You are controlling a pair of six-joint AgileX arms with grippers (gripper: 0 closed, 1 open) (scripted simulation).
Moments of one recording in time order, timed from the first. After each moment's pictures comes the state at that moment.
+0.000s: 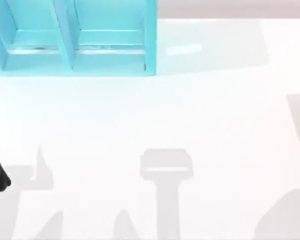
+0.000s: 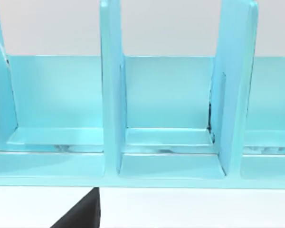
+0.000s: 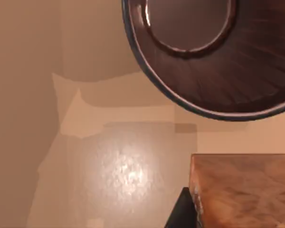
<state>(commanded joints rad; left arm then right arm) 0.00 0.00 0.00 0.00 0.00 0.00 -0.55 1.78 1.17 -0.84 -0.04 -0.56</state>
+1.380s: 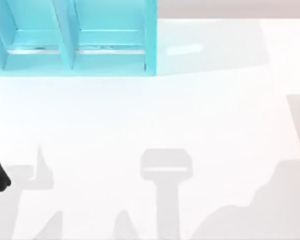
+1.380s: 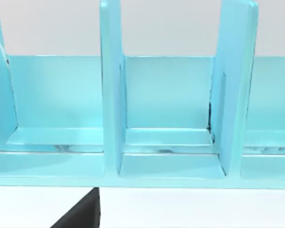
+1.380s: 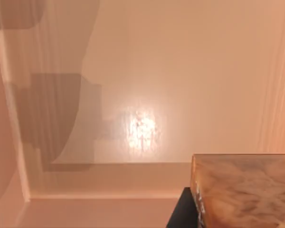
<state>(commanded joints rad) 0.00 0.00 0.00 0.00 0.00 0.00 -0.52 1.67 1.41 -1.31 0.01 -0.51</state>
